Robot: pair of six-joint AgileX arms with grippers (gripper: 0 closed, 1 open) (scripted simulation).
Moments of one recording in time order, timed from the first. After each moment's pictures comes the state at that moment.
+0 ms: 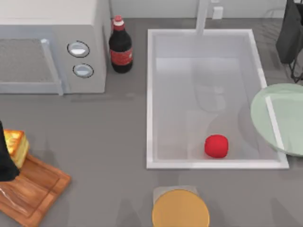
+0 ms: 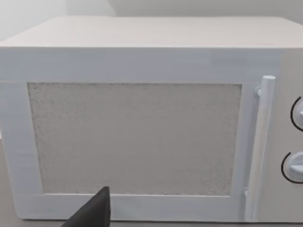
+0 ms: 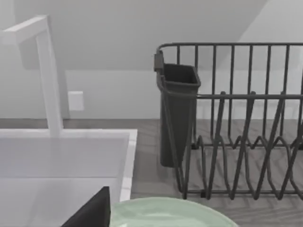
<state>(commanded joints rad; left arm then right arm) 0.00 0.00 0.00 0.00 0.00 0.00 0.00 0.01 0.01 -0.01 0.00 0.00</state>
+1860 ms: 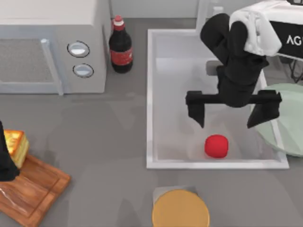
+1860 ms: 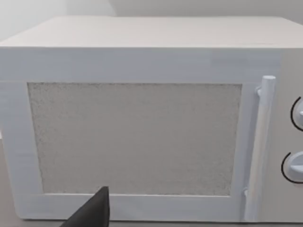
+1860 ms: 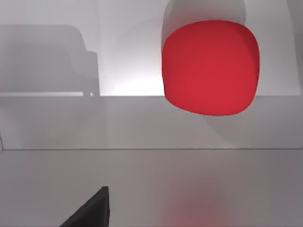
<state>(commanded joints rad) 0.00 0.00 0.00 0.00 0.00 0.00 0.47 2.12 1.61 -1.06 0.00 0.49</state>
